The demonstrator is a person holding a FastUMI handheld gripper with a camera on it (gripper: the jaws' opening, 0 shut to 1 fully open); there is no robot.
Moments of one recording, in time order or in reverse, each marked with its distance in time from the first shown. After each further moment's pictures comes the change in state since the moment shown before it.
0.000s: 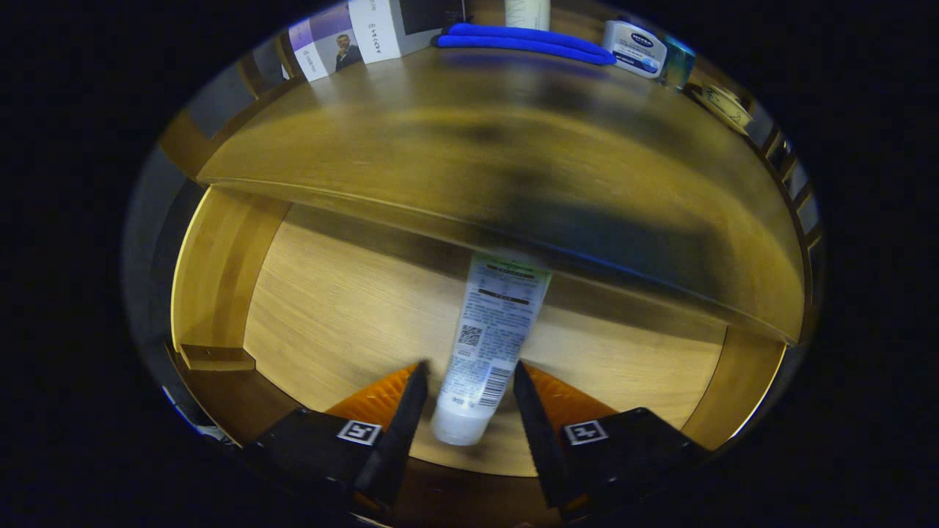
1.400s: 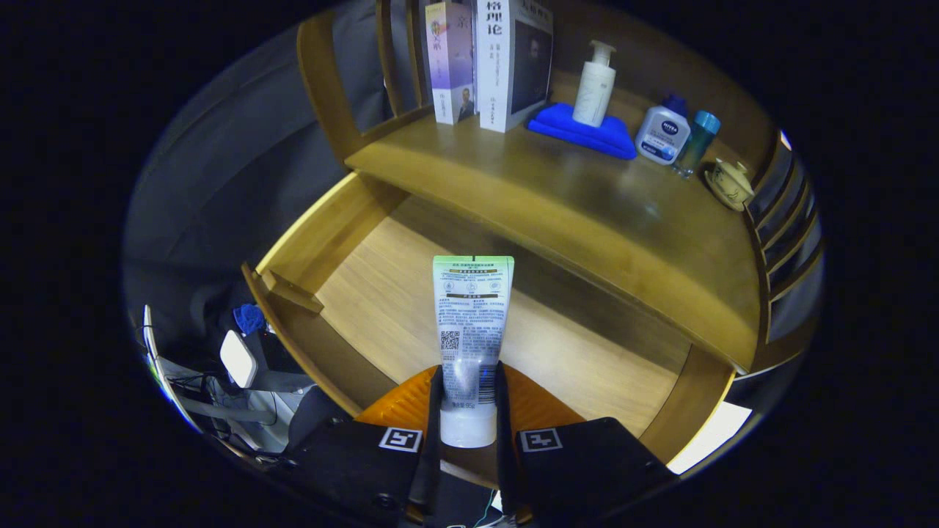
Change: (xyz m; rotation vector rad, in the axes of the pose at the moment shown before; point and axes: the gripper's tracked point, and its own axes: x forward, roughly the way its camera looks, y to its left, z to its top) arm -0.099 -0.002 0.004 -0.249 -0.216 0.125
